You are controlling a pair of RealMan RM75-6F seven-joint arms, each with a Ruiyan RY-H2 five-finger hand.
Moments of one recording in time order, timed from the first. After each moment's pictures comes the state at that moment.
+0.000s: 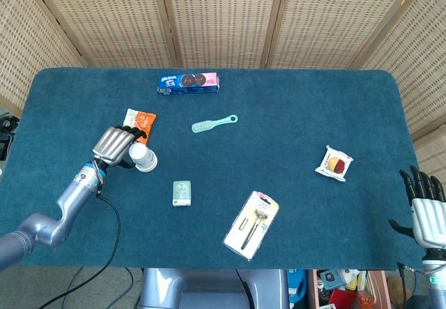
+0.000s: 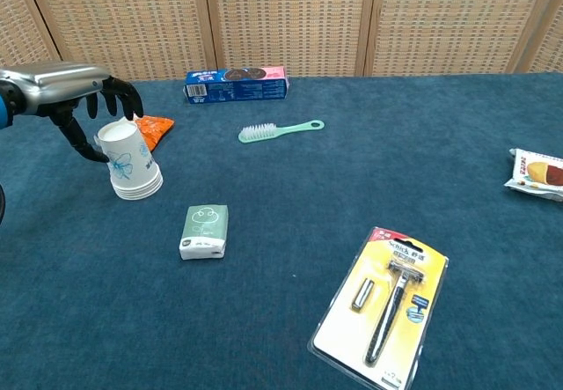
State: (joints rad) left arm -0.74 -1.46 -0.17 -1.15 1.36 0.82 0.06; right arm 0.09 -1.13 0.11 -1.58 -1.35 1.42 -0.13
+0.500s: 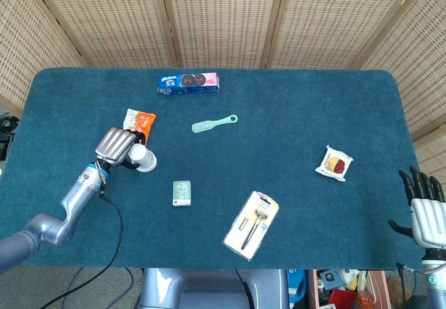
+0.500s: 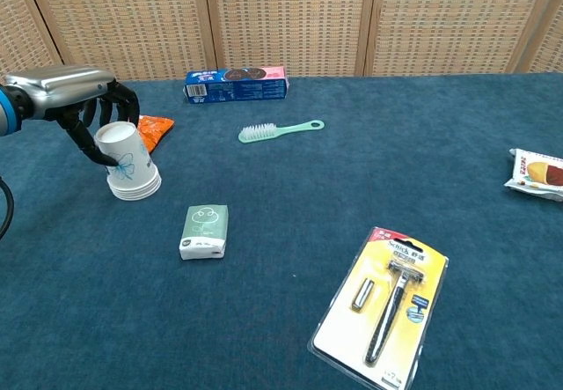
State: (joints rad) left arm -0.75 -1.49 -0.16 -1.11 1.34 0.84 0.05; right arm 0.09 -1.13 0.11 -1.57 -1.35 1.41 -0.14
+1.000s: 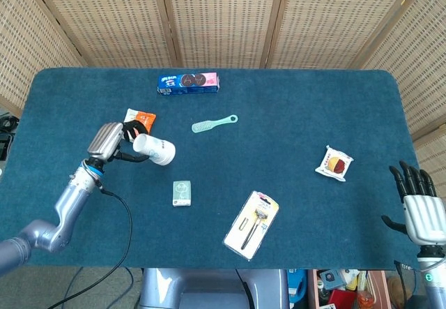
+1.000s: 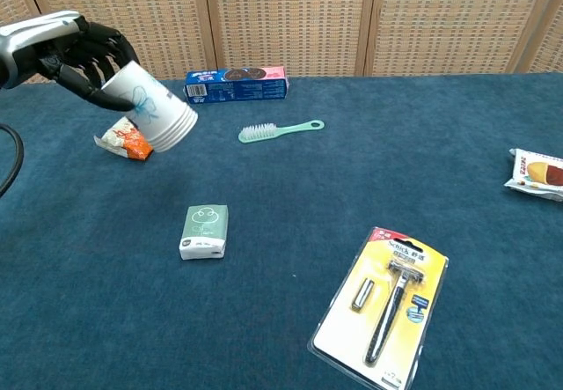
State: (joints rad) left arm -0.69 -1.43 -0.24 -1.28 1.33 0.96 -0.49; right arm 0.12 -1.14 0.11 -1.51 -1.48 1.45 -0.07
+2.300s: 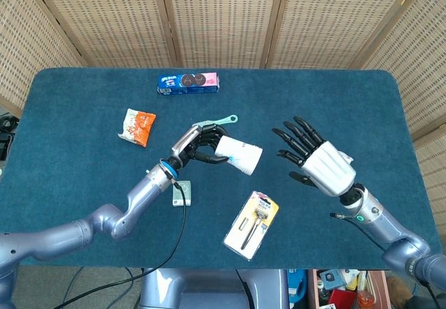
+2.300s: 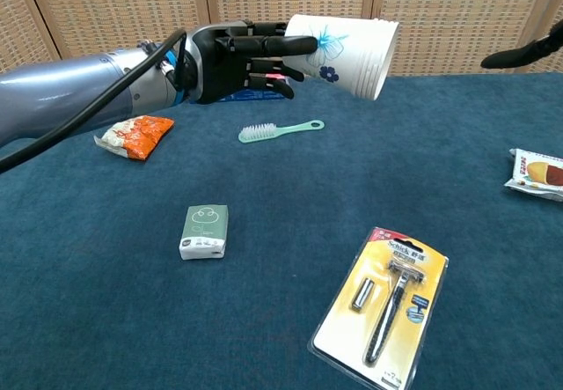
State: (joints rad) left arm -0.94 -1.67 -0.41 -1.29 1.24 0.67 -1.07; right arm 0.62 -1.32 0.17 -1.21 -1.91 1.51 0.14
